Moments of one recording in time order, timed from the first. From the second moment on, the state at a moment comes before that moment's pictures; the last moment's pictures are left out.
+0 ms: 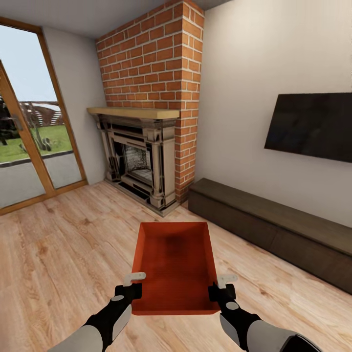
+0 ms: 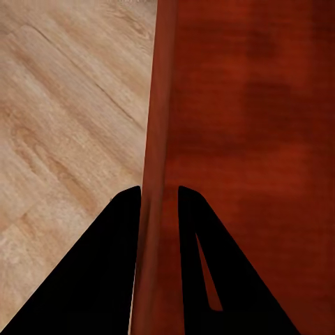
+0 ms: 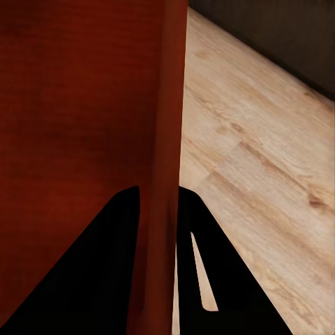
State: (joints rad) left arm -0.61 -0.09 -0.14 -0.30 0.17 -0.02 0.19; right arm -0.69 0.10 0.64 -0.06 -0.48 -0.27 -0.20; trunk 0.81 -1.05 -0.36
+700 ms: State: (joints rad) left arm -0.61 -0.09 -0.14 -0.30 0.17 -0.02 0.19; right arm -0.69 0.10 0.64 -0.06 -0.48 -0.27 -0.20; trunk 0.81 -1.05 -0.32
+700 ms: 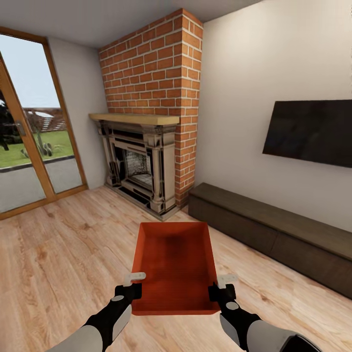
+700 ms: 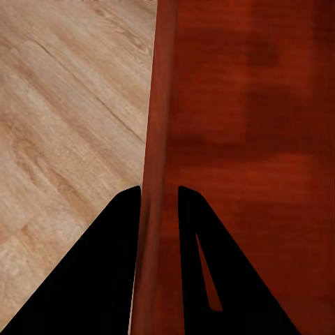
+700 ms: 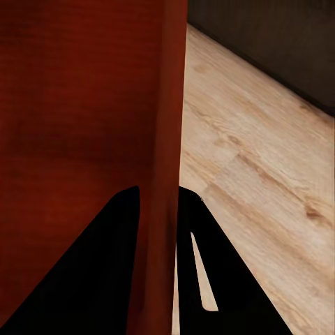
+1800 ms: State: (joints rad) left arm -0.61 -0.09 -0.14 -0.30 0.17 -0.02 0.19; right arm -0.69 0.10 0.64 -0.06 -0.48 -0.27 -0.21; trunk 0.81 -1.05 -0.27
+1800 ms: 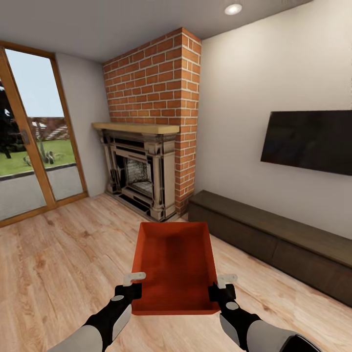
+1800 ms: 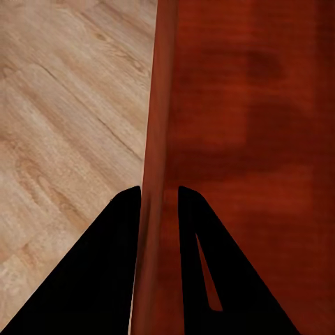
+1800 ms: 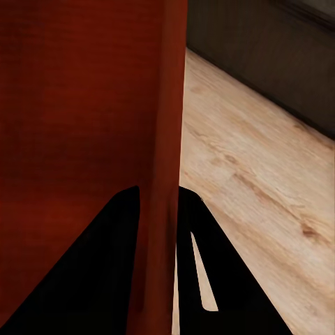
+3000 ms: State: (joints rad) left arm -0.61 -0.09 -0.14 -0.30 0.17 -0.02 0.19; right arm -0.69 0.10 0.64 -0.06 -0.48 -0.27 -0.21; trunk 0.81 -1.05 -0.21
